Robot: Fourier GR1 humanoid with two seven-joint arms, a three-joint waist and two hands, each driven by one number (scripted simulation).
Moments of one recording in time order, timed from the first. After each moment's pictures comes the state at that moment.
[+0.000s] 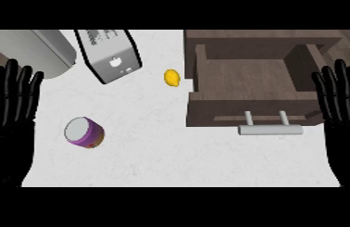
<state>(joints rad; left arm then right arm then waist) -0.01 0.10 0.04 -2.10 0.00 0.03 0.02 -0.02 -0.11 -0.02 -2.10 0.00 0.01 0.03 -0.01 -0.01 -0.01</state>
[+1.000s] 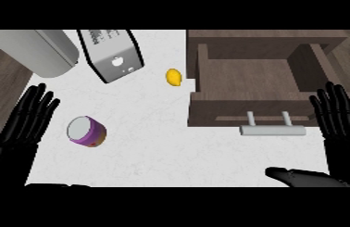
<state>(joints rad) 0.13 0.15 0.04 -2.15 0.08 -0.08 0.30 0.12 -0.08 -0.06 -2.09 0.00 0.00 0.17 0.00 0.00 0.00</state>
